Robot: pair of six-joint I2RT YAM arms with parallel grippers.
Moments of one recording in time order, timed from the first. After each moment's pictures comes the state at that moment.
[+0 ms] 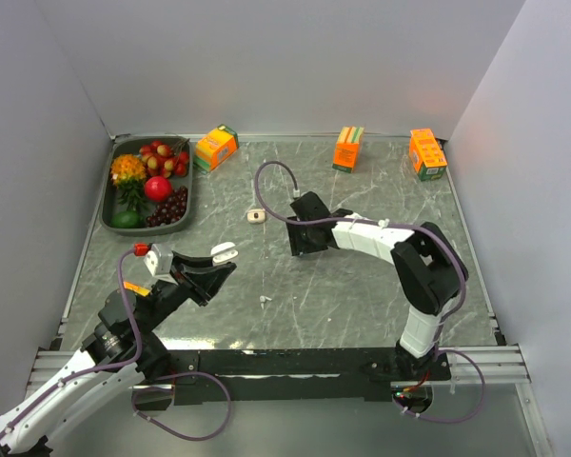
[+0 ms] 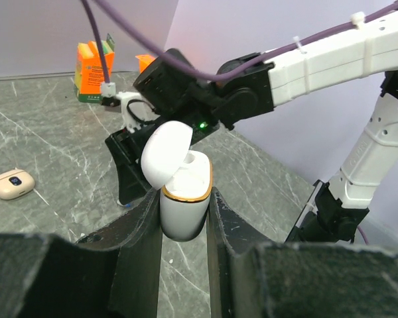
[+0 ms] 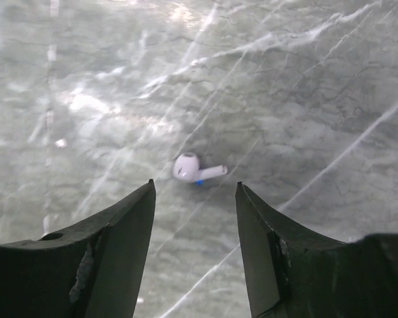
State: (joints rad) left arm -0.81 0.20 0.35 0.08 0.02 -0.39; right arm 0.67 1.79 1.12 -0.36 0.09 0.42
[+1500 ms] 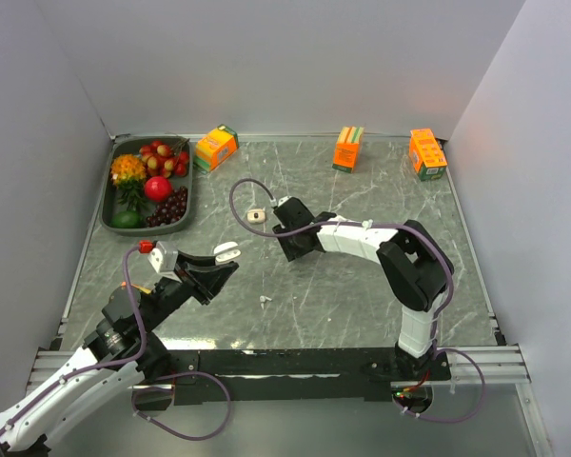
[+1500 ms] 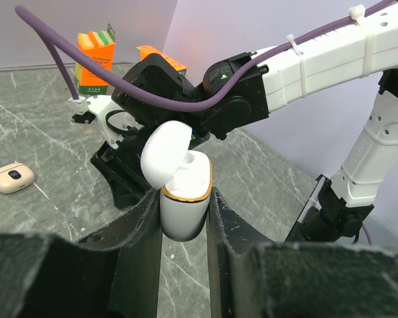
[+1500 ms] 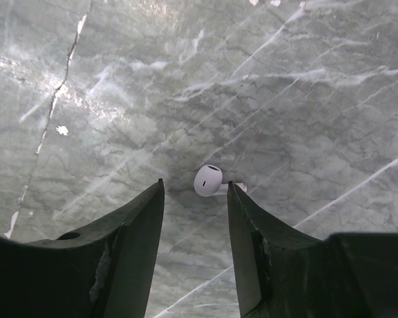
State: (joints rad) left arm -0.81 0.24 0.36 0.08 0.03 -0.39; right arm 0.75 1.85 1.18 -0.38 0.17 0.20
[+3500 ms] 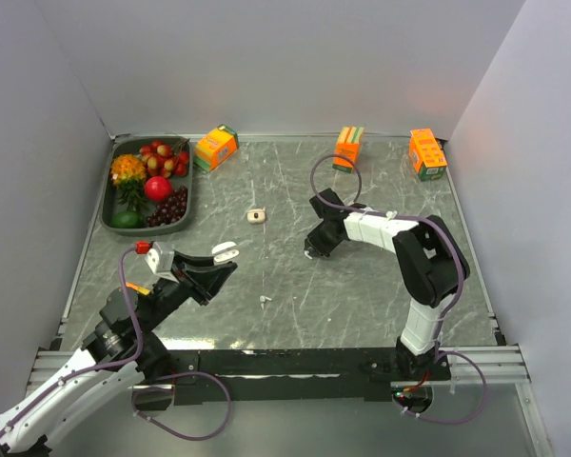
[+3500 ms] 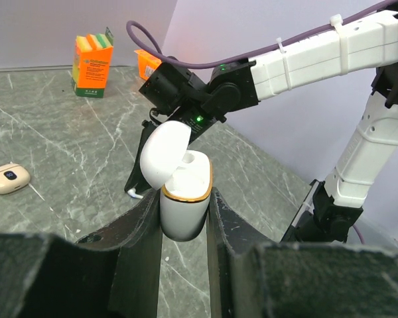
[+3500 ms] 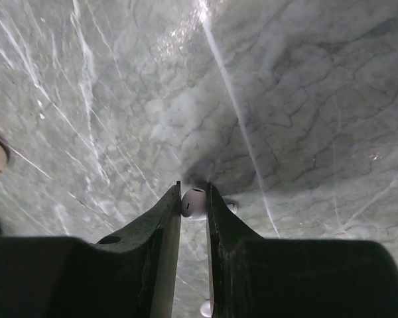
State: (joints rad) left arm -0.81 0.22 0.36 0.08 0.02 -0.42; right arm 0.53 1.82 1.10 -0.48 0.04 1.32
